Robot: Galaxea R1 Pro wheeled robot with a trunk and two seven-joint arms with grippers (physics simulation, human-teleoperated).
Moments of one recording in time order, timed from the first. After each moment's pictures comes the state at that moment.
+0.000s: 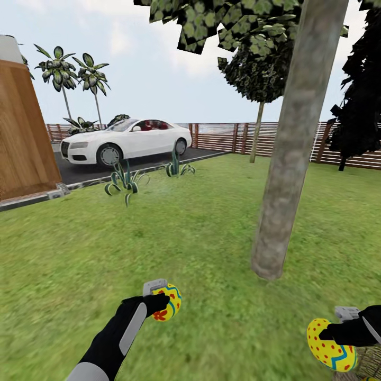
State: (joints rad) left arm -0.47 -0.11 -0.14 -0.91 0.40 0.59 0.20; right arm -0.55 -0.57 0.10 -0.59 -0.06 0.76 0.54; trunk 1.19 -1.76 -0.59
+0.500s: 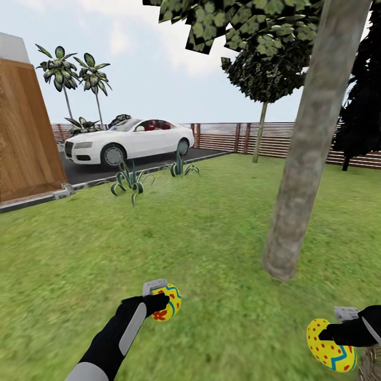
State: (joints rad) left arm -0.47 -0.11 -0.14 -0.91 0.40 0.59 0.20; right arm -0.55 -0.56 0.10 -0.59 -0.06 0.77 0.54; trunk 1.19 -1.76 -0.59
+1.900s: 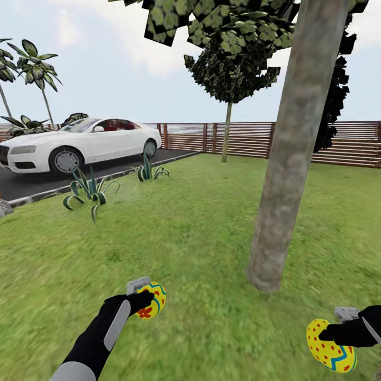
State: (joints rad) left arm -0.47 -0.05 -0.04 -0.92 0.42 0.59 0.20; right arm -0.54 -0.56 0.10 -0.59 -0.06 0.77 0.54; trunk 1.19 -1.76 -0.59
